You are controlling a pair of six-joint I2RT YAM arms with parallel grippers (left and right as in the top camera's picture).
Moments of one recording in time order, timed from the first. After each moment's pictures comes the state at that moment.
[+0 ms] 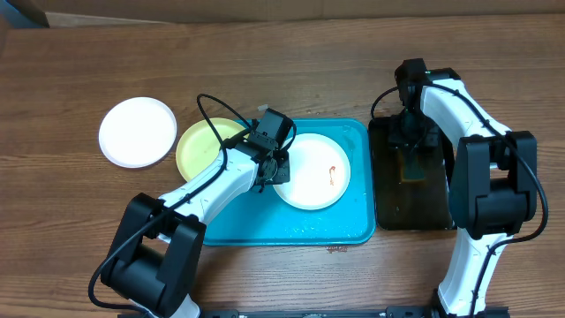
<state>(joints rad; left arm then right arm) -0.50 1.79 1.09 -0.58 -0.04 -0.52 0.10 2.14 1.57 -1.07 0.13 0.33</state>
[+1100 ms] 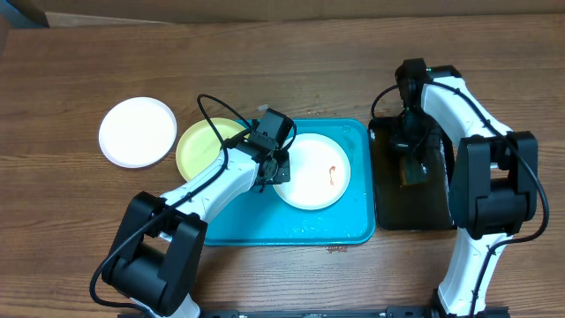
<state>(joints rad) -0.50 1.79 1.09 -0.58 -0.04 -0.52 0.10 2.14 1.61 -1.17 0.13 0.32</state>
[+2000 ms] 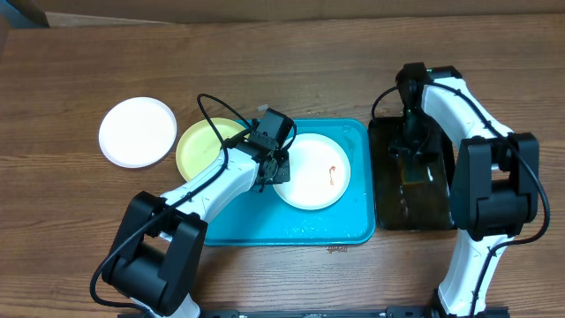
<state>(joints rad) -0.50 1.80 1.09 -0.58 -0.05 -0.52 0.10 2.13 1.56 -1.22 0.09 0.32</state>
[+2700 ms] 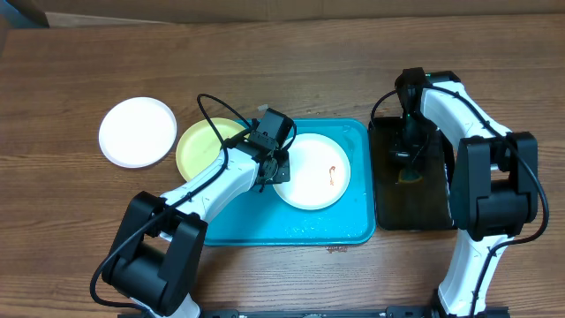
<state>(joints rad) -0.50 1.80 1.09 -0.58 -0.05 -0.52 0.10 2.13 1.54 -1.19 0.09 0.32</state>
